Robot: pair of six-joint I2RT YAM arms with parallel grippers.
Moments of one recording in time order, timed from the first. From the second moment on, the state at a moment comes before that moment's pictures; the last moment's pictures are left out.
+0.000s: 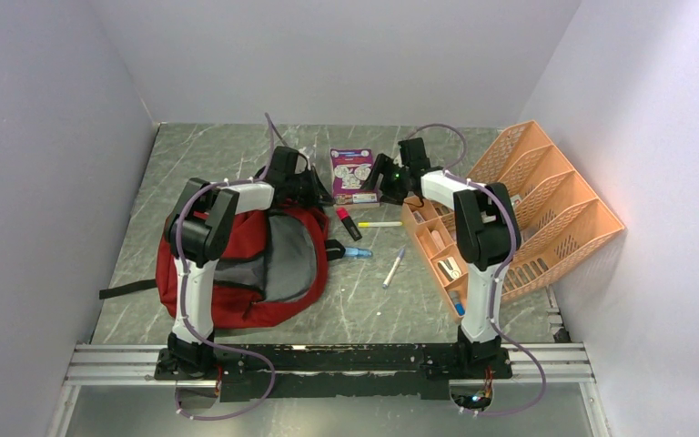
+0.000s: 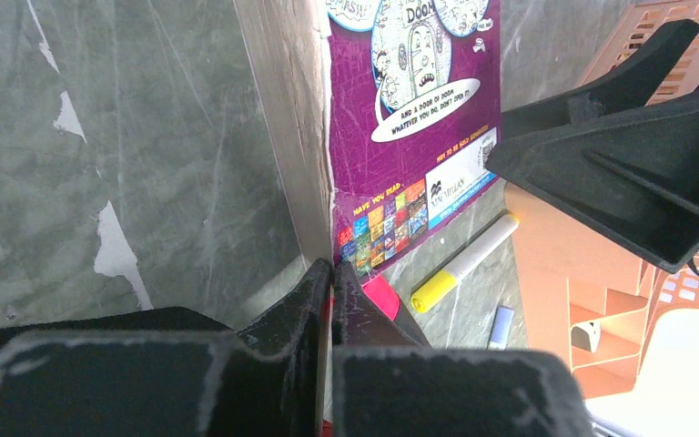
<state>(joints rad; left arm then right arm) -0.41 2.15 1.31 0.09 0.47 -0.67 0.28 2.07 1.36 -0.13 -0.32 0.61</state>
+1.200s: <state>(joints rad) -0.40 2.16 1.35 0.02 0.49 -0.65 0.16 2.17 1.24 0.53 -0.78 0.93</state>
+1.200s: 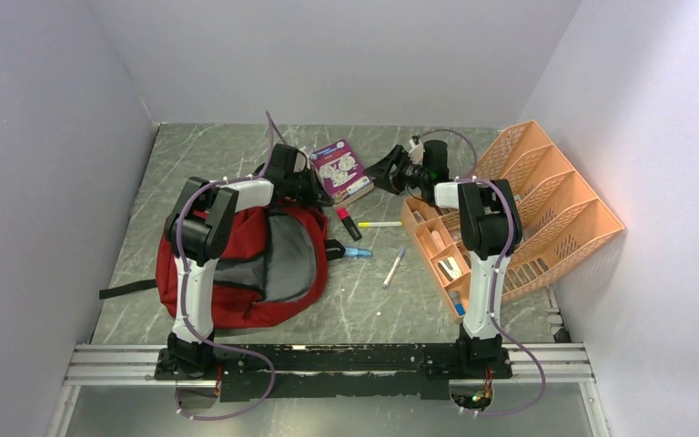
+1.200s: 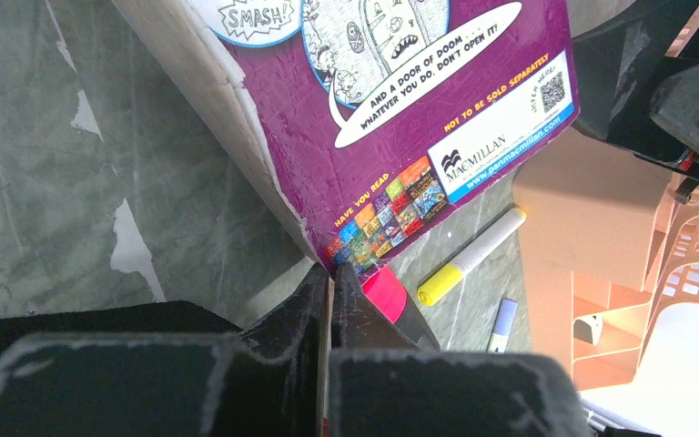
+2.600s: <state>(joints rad) -0.41 2.18 1.38 -0.08 0.53 -0.61 0.27 2.28 1.69 0.05 -0.81 0.53</state>
